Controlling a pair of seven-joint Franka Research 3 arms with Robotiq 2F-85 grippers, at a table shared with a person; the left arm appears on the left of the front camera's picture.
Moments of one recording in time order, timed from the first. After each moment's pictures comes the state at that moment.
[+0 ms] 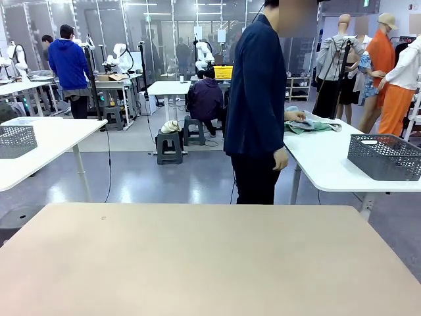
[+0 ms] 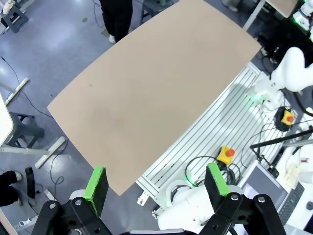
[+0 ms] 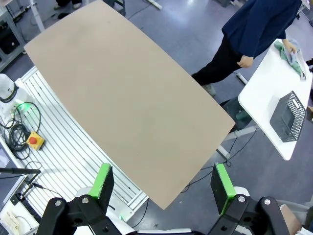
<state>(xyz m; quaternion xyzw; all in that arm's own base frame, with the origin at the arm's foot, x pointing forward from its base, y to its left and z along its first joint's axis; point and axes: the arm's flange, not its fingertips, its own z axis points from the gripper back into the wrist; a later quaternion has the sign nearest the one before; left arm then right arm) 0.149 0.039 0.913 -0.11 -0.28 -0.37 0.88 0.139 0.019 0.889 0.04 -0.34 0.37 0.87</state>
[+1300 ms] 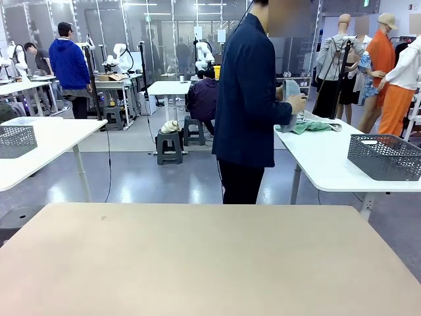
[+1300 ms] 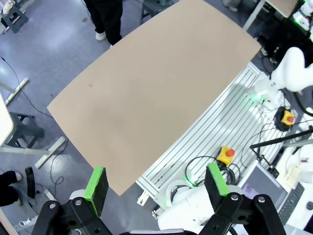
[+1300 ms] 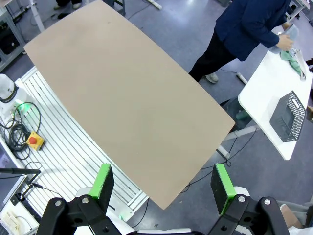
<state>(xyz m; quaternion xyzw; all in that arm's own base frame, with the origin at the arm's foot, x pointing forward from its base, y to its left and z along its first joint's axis) 0.149 0.038 0.913 -0.11 -0.28 -0.37 0.88 0.139 0.019 0.889 0.04 -0.34 0.36 0.87</state>
